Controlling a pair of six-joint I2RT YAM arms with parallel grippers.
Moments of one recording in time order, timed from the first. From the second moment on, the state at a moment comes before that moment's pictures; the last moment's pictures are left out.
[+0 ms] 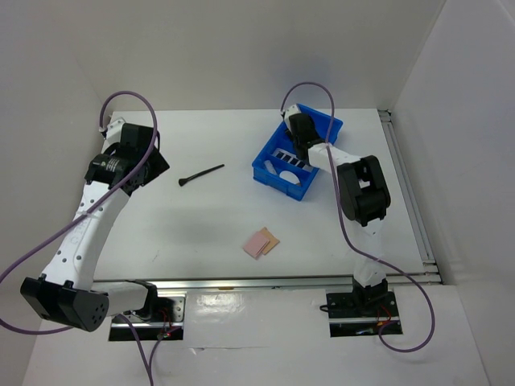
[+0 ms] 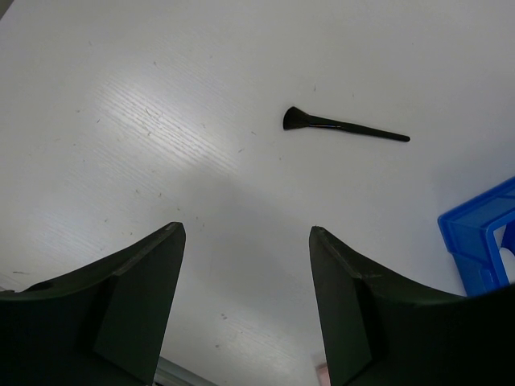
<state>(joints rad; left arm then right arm) -0.20 1.23 1.40 -1.02 -0.47 -0.76 0.34 2.16 1.56 0.03 0.46 -0.40</state>
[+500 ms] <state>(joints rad) -0.20 1.23 1.39 -1.02 -0.46 -0.76 0.37 2.14 1.84 -0.09 0.40 -0.31</state>
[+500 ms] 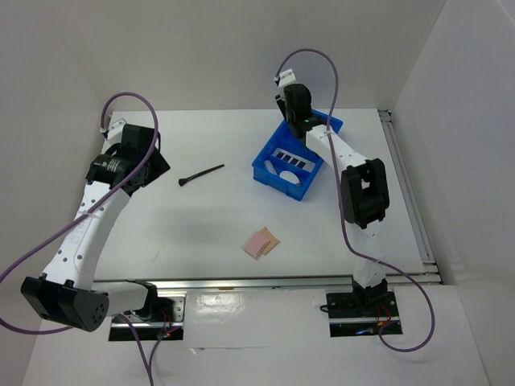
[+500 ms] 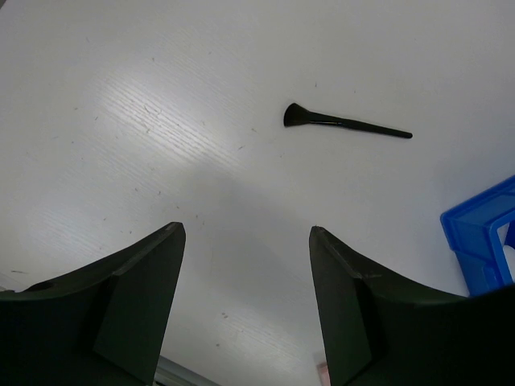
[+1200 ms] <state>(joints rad) -0.20 1.23 1.37 -1.00 -0.46 -0.76 0.23 2.35 2.12 -0.56 0.28 -0.08</state>
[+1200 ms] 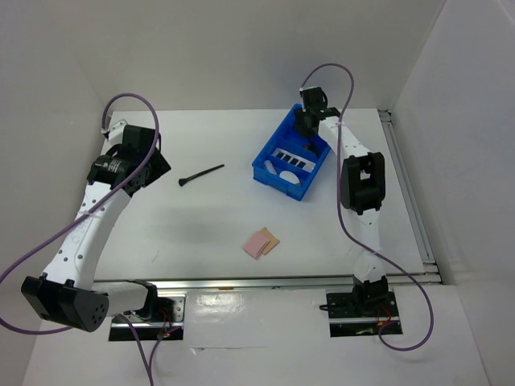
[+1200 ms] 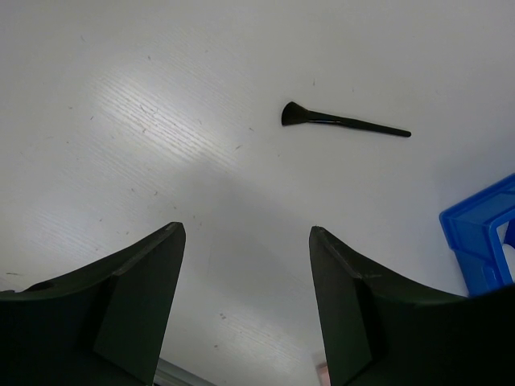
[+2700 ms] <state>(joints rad) -0.20 1.25 1.37 -0.99 -0.44 -0.76 0.33 2.22 1.77 -0.14 0.23 -0.39</state>
